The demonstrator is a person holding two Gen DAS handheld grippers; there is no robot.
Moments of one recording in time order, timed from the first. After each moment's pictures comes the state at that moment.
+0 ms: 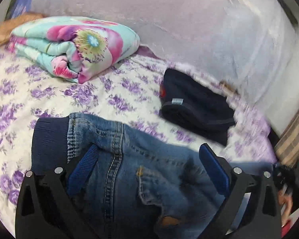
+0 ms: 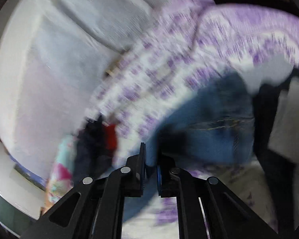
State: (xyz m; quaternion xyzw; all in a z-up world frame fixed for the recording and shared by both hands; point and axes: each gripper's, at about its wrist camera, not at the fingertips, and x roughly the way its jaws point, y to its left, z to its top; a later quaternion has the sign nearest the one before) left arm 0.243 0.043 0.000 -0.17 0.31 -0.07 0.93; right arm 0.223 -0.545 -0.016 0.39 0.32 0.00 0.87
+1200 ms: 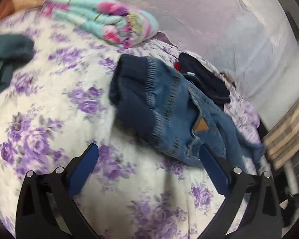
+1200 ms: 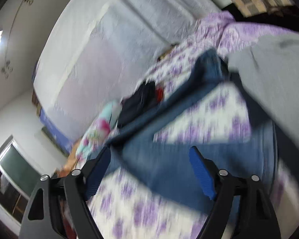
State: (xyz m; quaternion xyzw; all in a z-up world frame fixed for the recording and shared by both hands) left arm 0.126 0.105 -0.027 -0.25 0.35 -0.08 0.90; right arm -0.031 -0.481 0.014 0.34 0.26 0.14 0.89
